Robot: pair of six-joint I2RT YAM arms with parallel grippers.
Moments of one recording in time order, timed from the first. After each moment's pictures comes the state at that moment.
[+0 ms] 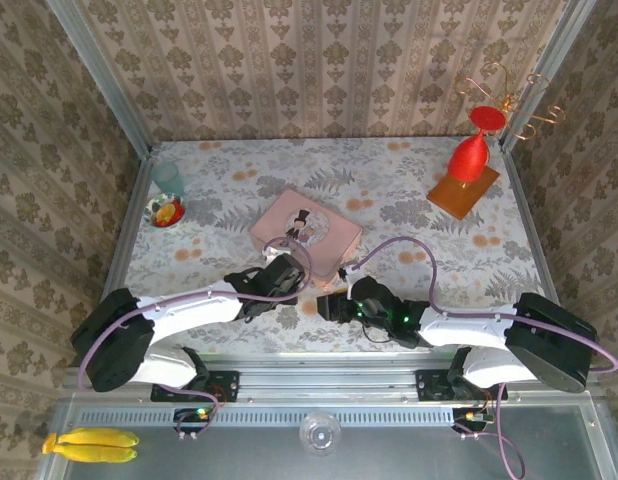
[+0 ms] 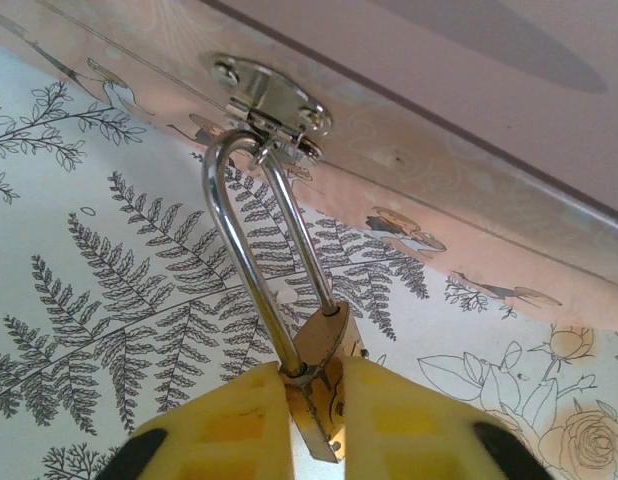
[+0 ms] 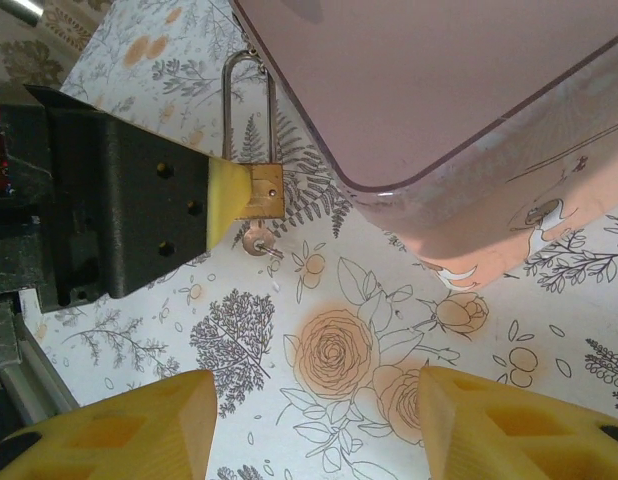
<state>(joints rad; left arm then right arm) -0.96 1.34 0.65 -0.32 -0.30 -0.70 0.99 1.30 0.42 0.31 0.11 0.68</state>
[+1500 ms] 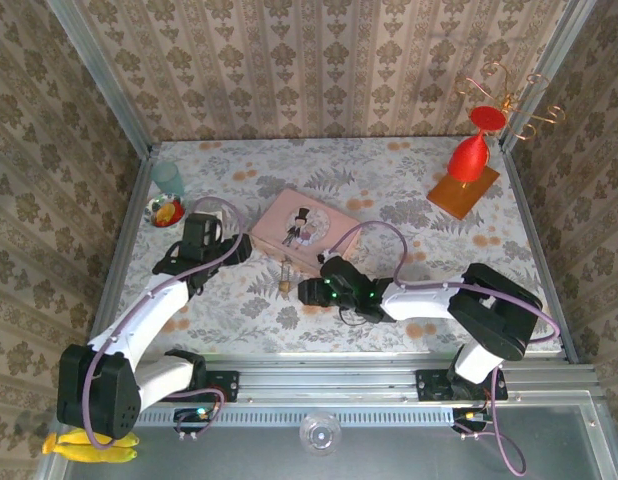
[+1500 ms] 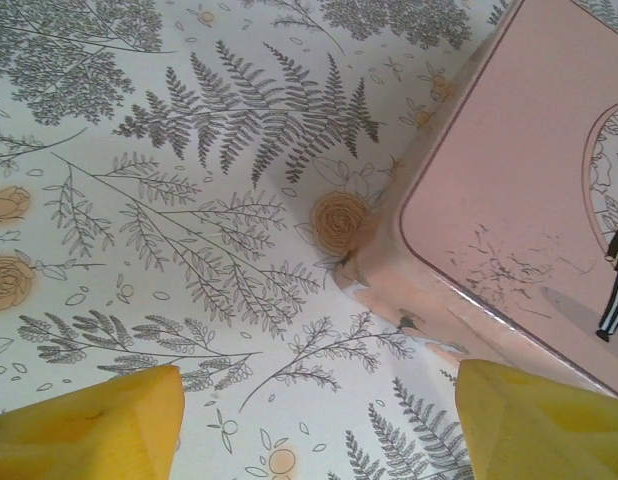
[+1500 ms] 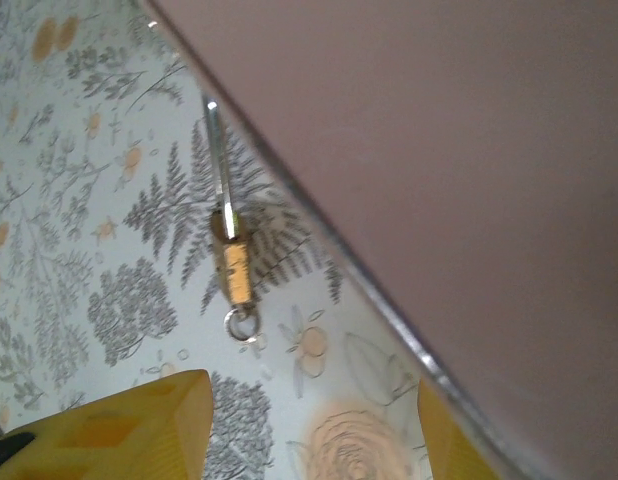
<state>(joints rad) -0.31 1.10 0.67 -0.33 0.00 -0.36 0.91 1.62 0.70 0.20 0.03 0.79</state>
